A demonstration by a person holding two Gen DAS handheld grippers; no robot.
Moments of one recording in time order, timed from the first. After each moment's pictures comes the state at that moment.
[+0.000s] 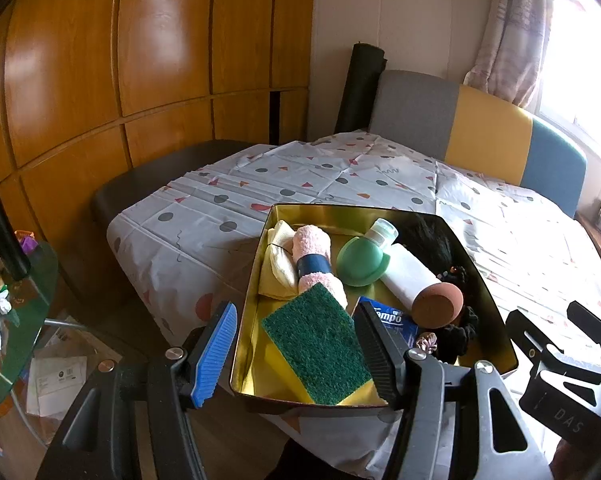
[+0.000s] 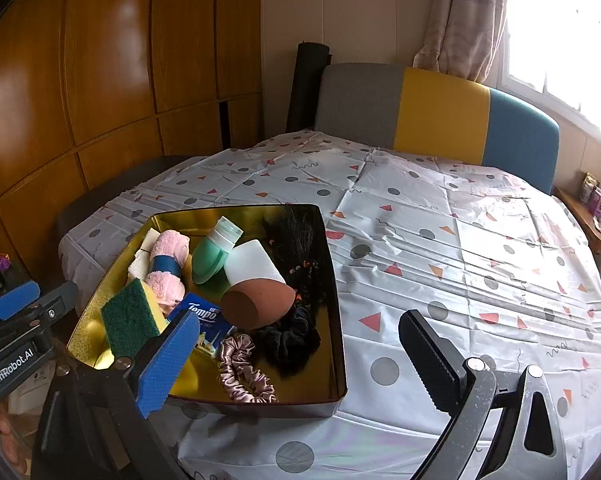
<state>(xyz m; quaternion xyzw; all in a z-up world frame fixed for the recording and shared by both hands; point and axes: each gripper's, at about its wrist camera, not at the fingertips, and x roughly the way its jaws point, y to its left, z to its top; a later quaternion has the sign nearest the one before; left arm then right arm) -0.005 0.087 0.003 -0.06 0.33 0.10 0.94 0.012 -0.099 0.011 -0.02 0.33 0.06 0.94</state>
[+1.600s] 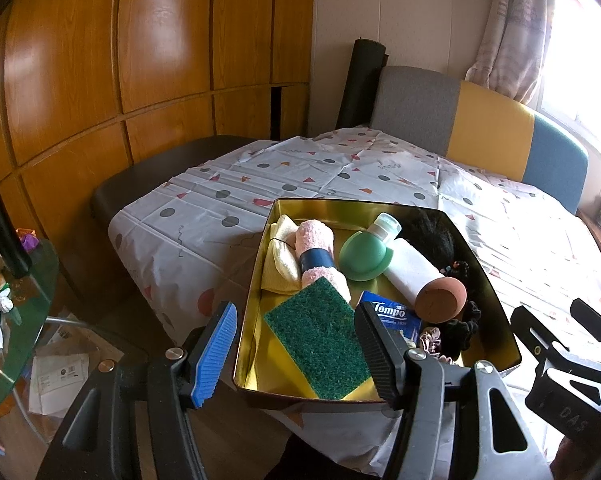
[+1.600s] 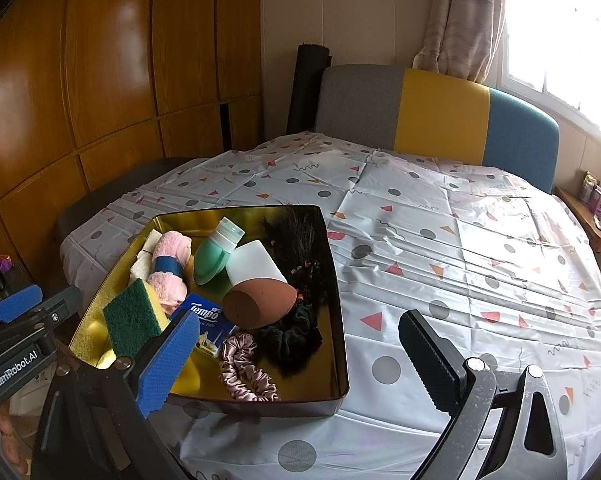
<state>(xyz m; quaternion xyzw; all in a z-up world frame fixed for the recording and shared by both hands) -0.005 0.089 0.001 -0.06 0.34 0.10 0.93 0.010 -0.099 0.012 -0.02 0.32 0.06 0.94</state>
